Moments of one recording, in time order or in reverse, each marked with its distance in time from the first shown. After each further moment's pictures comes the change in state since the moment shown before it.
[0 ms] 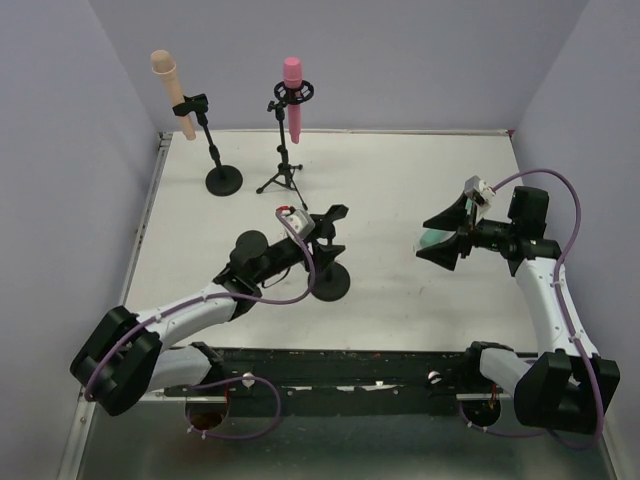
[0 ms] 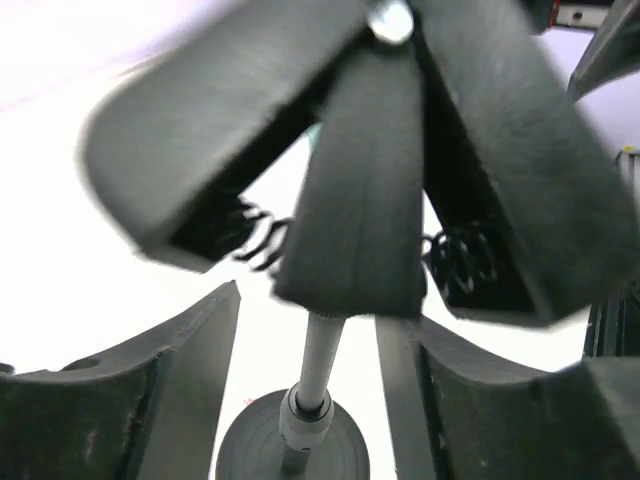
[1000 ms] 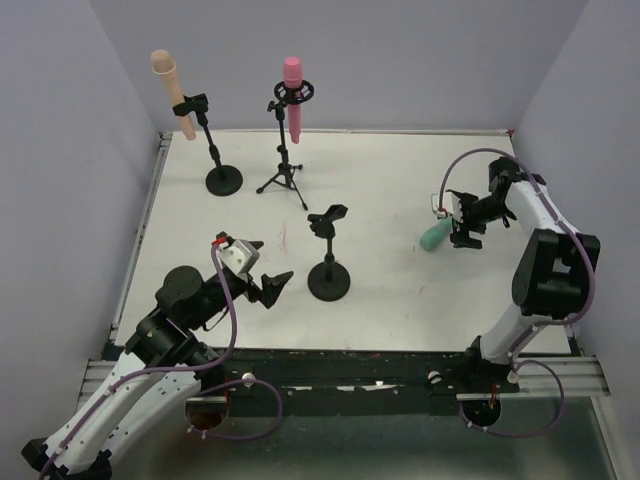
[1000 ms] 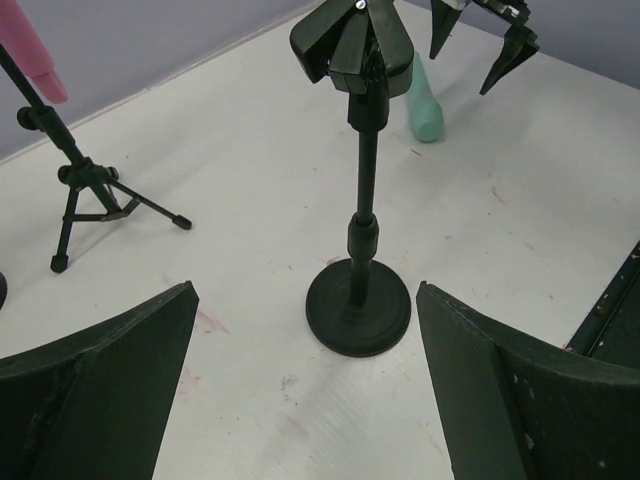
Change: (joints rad) left arm 0.000 -0.821 0.095 -1.007 -0.256 0.150; right arm 0.000 0.621 0.460 -0.578 0.782 -1.275
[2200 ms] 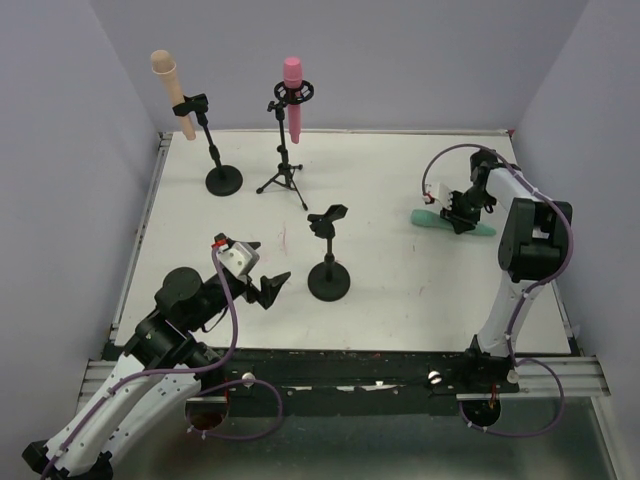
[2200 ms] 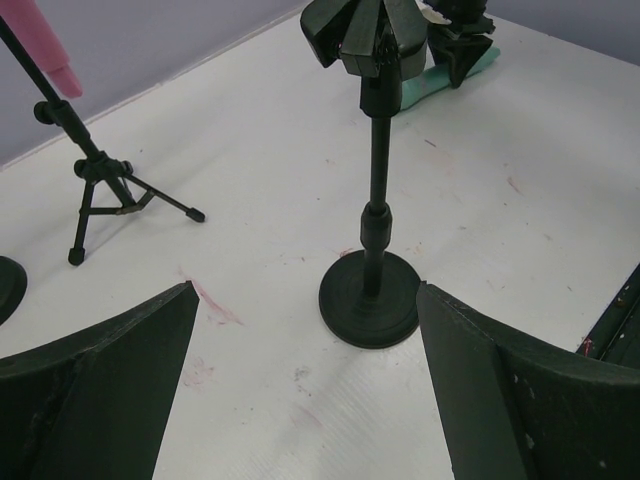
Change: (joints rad) left arm 0.011 -0.016 -0.005 -0.030 -0.011 0.038; right arm 0.048 0.353 0.230 0.114 0.320 0.251
